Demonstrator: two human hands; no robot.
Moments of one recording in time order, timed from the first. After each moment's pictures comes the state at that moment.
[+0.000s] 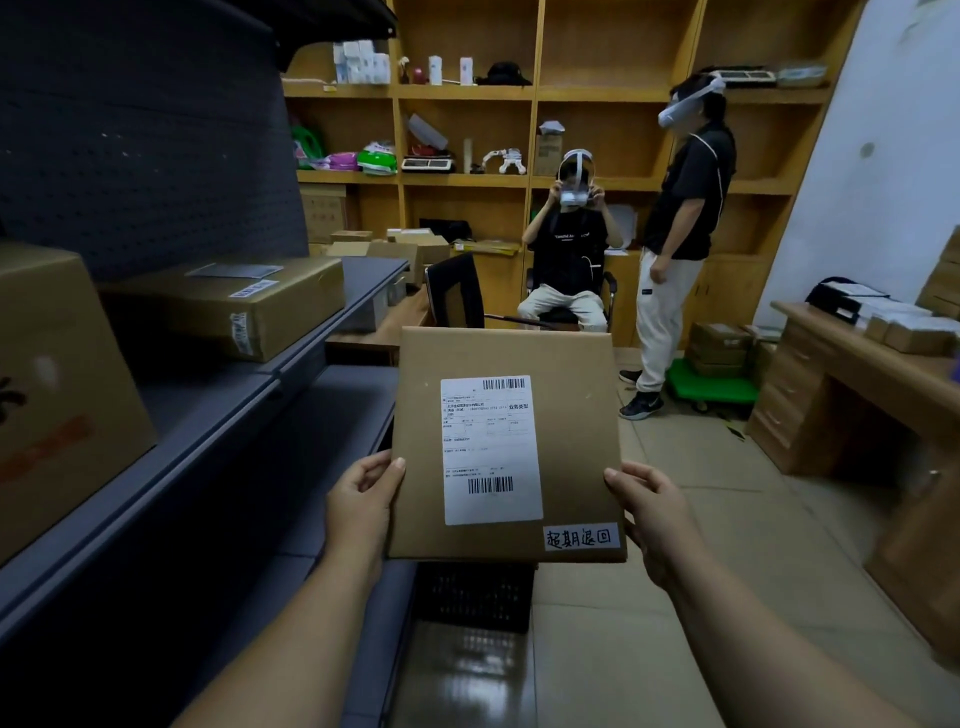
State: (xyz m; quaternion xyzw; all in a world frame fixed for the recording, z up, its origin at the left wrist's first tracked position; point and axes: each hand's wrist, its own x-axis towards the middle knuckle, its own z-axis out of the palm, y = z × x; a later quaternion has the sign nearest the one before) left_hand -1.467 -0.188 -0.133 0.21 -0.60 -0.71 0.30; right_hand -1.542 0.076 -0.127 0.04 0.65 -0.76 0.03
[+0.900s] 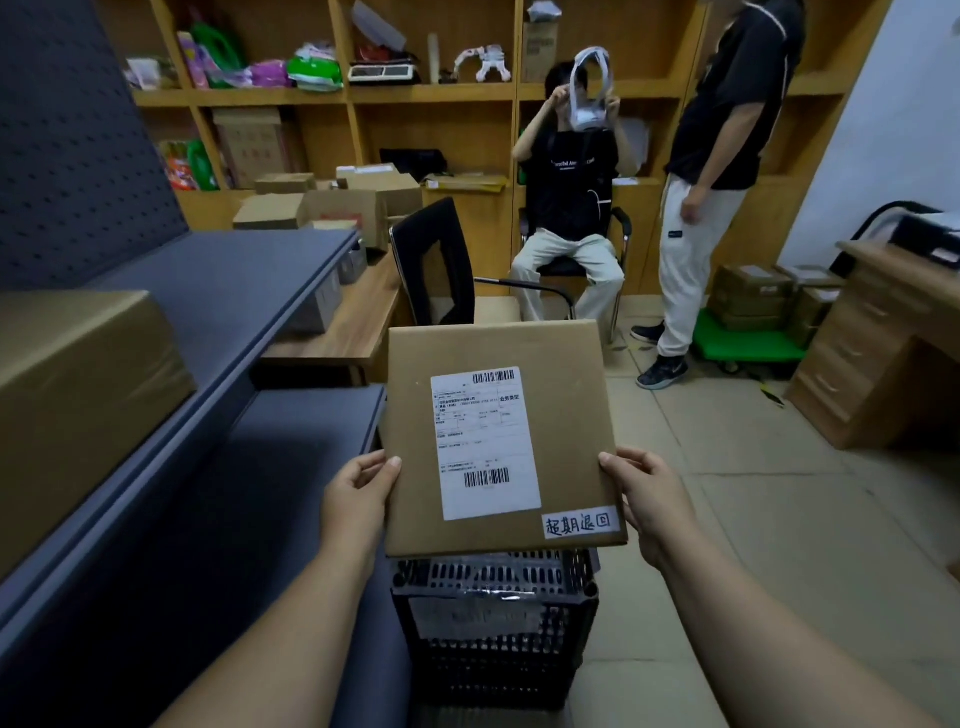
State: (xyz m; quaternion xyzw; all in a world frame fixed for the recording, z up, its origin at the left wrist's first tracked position) left_hand -1.847 -0.340 -0.215 0.27 -0.64 -0.70 0.20; right_hand -1.914 -0.062 -0.206 0.14 0.66 -0.74 0.04
